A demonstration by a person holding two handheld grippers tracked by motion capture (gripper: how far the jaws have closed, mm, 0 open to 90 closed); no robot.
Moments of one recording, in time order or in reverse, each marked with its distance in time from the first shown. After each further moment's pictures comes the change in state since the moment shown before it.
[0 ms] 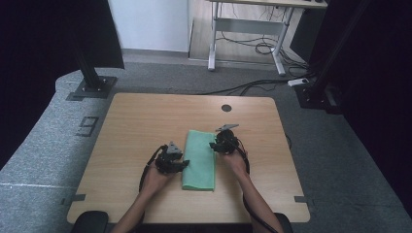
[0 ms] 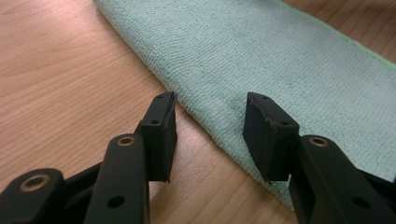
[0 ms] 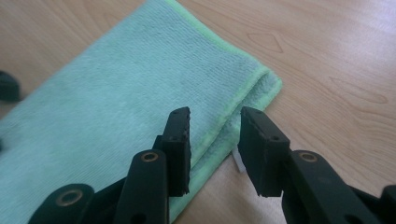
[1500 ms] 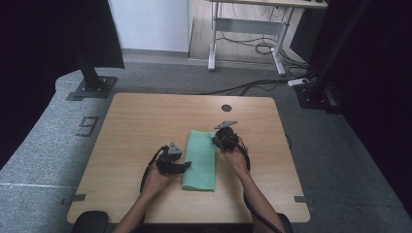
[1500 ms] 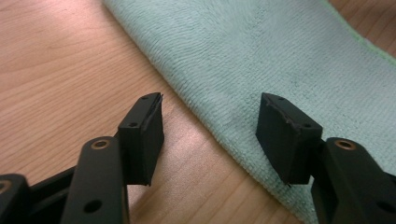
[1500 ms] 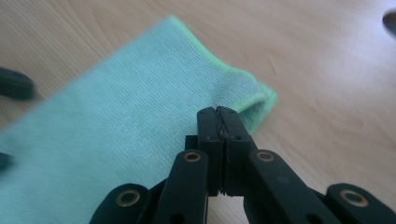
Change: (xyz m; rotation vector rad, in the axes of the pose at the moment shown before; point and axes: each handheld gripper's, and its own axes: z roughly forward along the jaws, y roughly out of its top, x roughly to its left) left arm -0.004 -0.001 0.003 0.003 0.013 -0.002; right arm 0.002 0.010 -0.010 -0.007 -0.016 -0.065
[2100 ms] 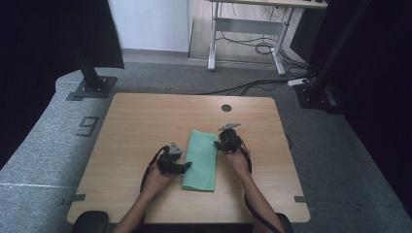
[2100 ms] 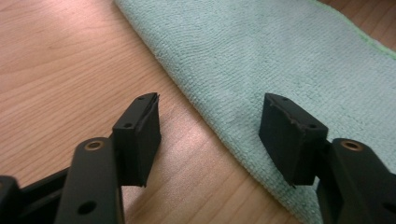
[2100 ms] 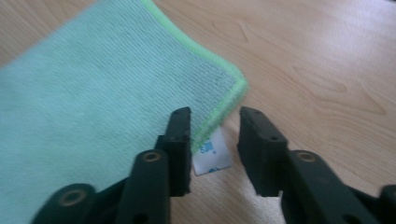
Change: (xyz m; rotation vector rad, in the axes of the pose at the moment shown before) left arm -0.001 0.001 0.001 0.012 0.018 -0.001; right arm -0.014 -0.015 0.013 0.033 -0.060 0.053
